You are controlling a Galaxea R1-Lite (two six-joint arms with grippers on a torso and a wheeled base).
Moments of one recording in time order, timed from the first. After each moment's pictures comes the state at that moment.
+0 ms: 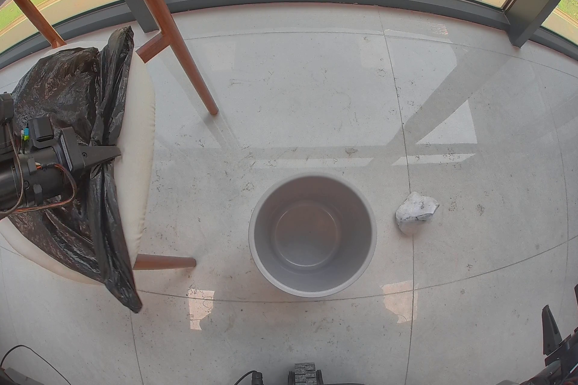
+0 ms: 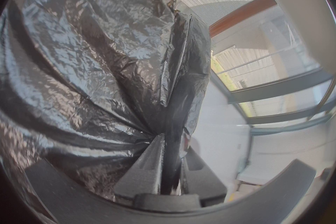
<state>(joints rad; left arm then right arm) 0.01 1.36 -0.82 -0.23 -0.50 -0.57 0.00 0.02 -0.02 0.00 -0.02 0.02</state>
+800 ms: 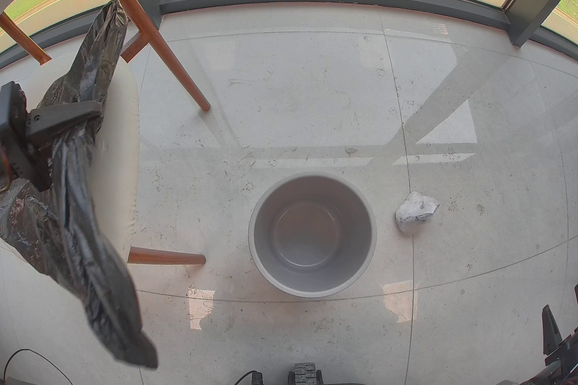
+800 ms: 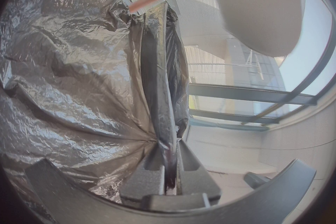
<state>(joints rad) 0.05 1.19 -0.84 -0.37 -1.01 -1.02 0.00 0.02 -0.02 0.00 -0.02 0.02</state>
